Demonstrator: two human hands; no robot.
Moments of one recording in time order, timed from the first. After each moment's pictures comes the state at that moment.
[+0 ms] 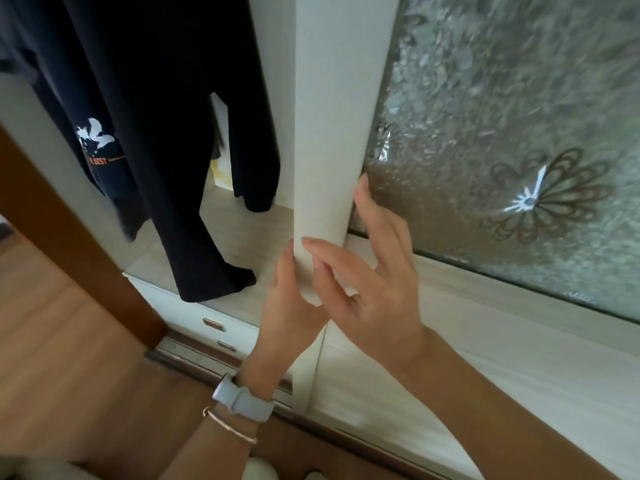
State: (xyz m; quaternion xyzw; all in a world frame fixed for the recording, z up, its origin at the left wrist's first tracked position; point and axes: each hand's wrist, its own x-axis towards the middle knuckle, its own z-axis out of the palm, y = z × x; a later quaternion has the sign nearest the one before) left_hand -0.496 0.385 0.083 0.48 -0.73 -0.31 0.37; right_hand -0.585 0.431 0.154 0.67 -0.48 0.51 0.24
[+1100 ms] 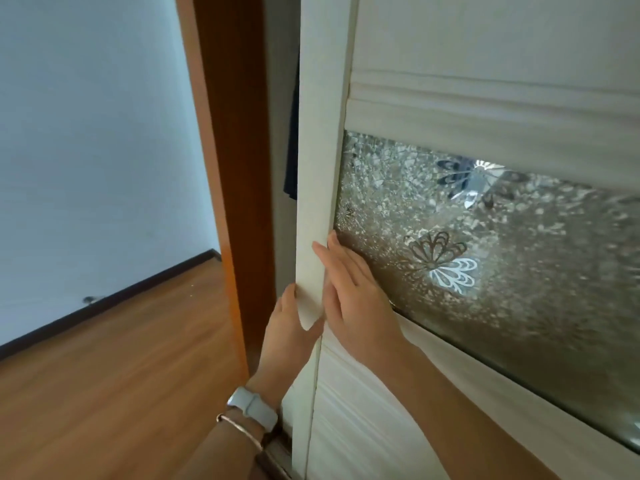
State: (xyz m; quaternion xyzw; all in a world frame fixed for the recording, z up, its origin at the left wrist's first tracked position) left_hand -0.172 0.122 0.120 0.64 -0.63 -0.25 0.36; right_hand -0.280 0.137 0.182 0.79 -0.45 0.40 0.09
